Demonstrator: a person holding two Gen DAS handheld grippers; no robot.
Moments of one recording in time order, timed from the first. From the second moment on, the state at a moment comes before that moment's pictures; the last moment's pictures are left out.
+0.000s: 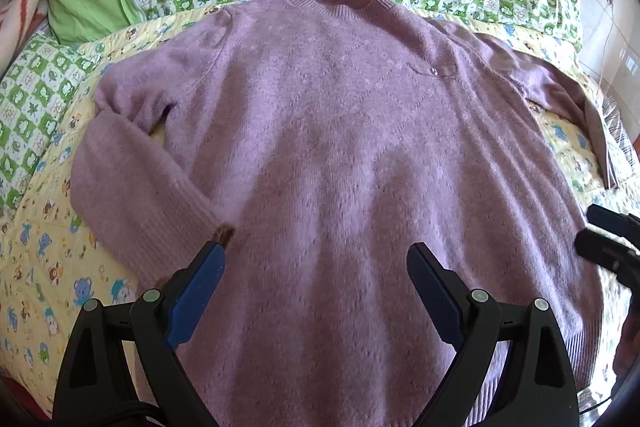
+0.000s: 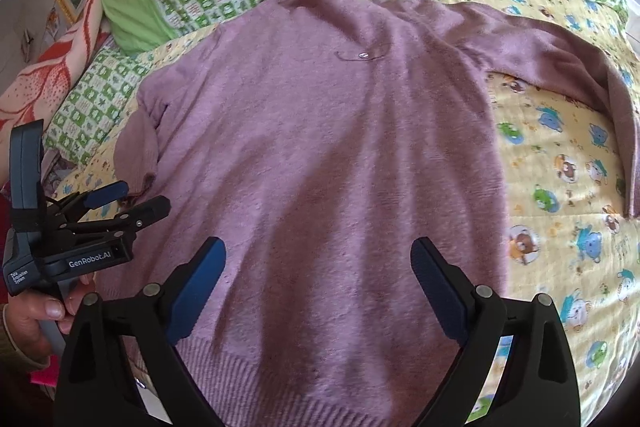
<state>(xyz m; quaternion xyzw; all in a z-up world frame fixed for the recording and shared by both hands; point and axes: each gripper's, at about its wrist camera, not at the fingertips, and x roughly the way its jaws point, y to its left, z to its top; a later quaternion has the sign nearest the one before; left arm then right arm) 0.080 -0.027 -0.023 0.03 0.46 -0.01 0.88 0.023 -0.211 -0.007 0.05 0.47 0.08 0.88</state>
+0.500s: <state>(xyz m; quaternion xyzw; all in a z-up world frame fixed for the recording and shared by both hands) 0.198 -0.018 -0.014 0.02 0.45 0.01 0.89 0.036 -0.412 0.014 0.07 0.45 -0.20 0.87</state>
